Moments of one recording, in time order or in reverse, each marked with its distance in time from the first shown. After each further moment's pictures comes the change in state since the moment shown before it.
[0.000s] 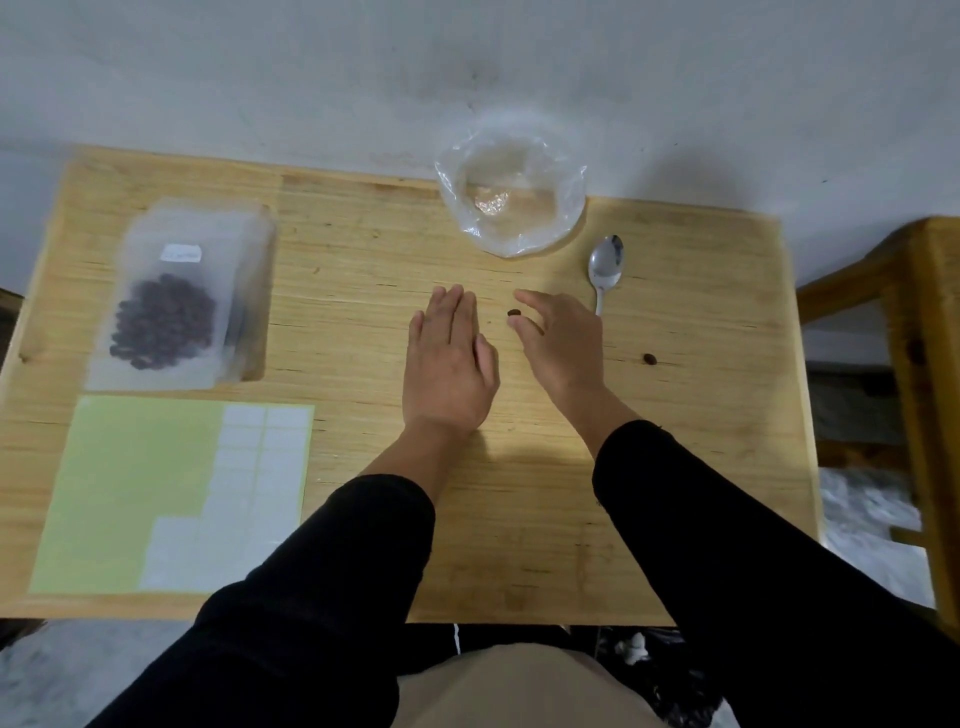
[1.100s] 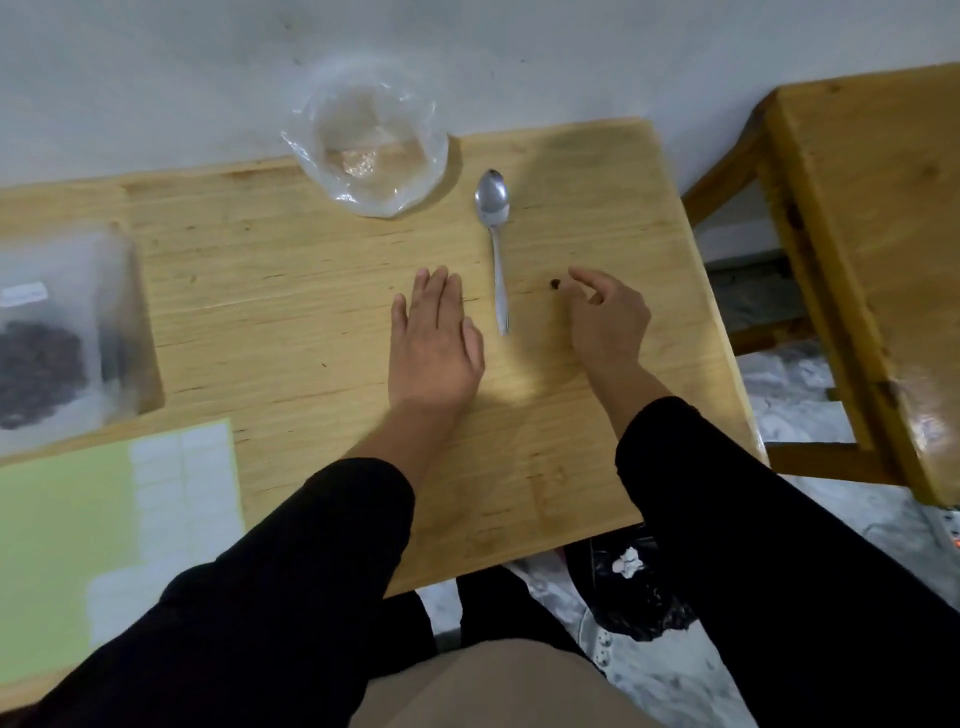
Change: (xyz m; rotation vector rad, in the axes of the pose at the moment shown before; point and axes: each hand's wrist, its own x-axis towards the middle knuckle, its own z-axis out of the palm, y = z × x) left_hand -0.022 0.044 0.023 0.062 -0.160 0.237; right_hand -0.053 0.069 -0.067 0.233 0.363 0.482
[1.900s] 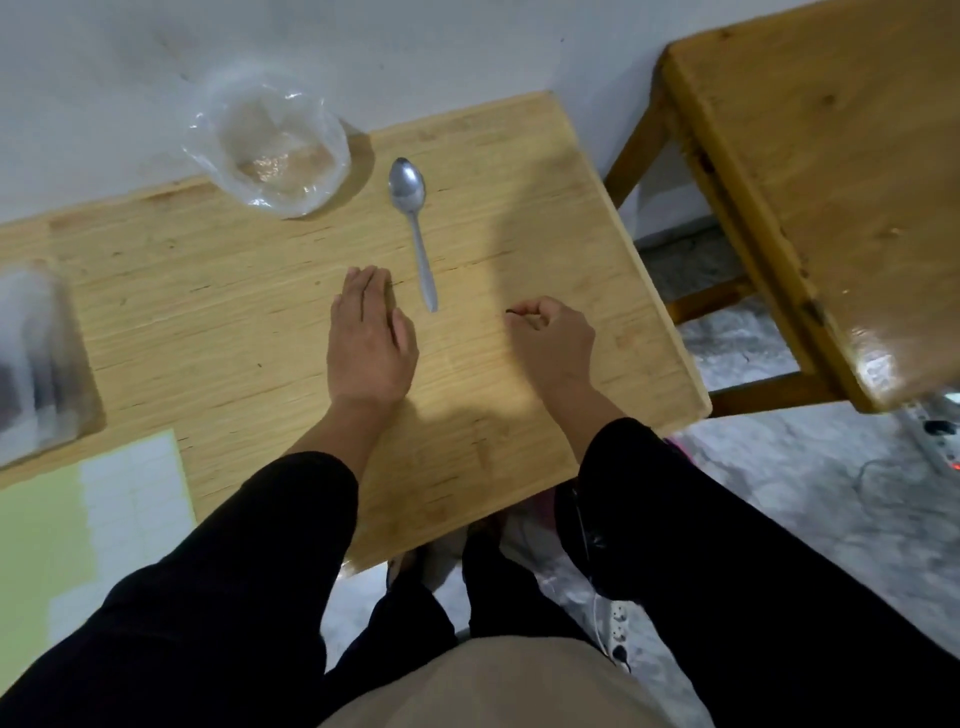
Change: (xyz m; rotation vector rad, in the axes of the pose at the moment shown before) left_hand -0.013 0.001 0.002 -0.147 0.108 0.062; right_hand -0.042 0.045 -0.024 0.058 -0.049 -0.007
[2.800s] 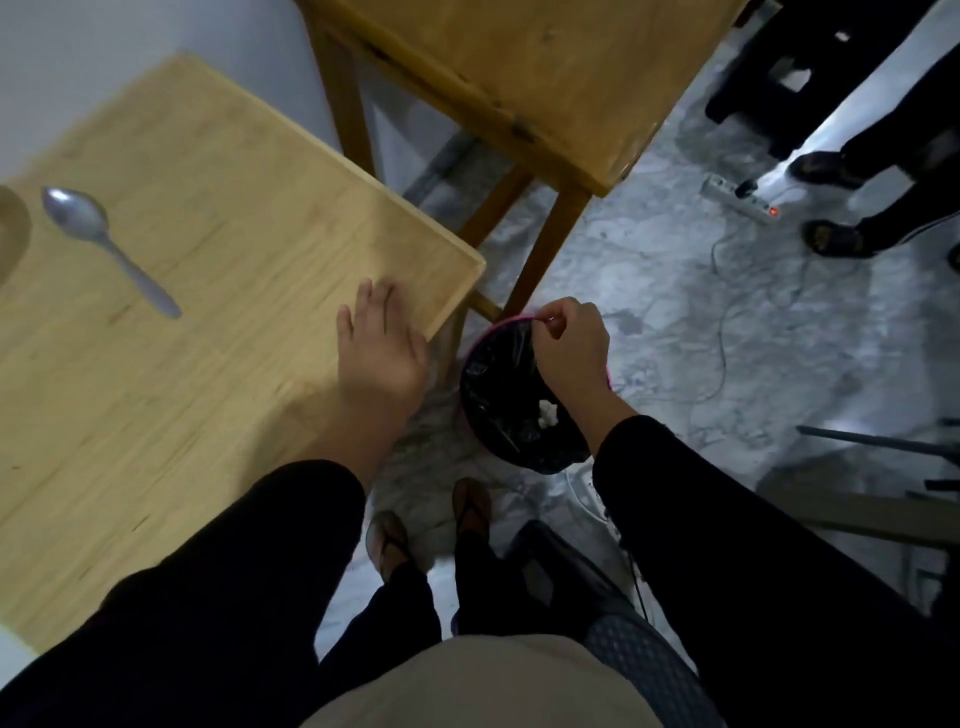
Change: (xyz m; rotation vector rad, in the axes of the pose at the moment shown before) left_hand -0.108 0.136 0.078 0.100 -0.318 0.591; right_hand -0.123 0.174 -0.128 -0.026 0.464 0.326
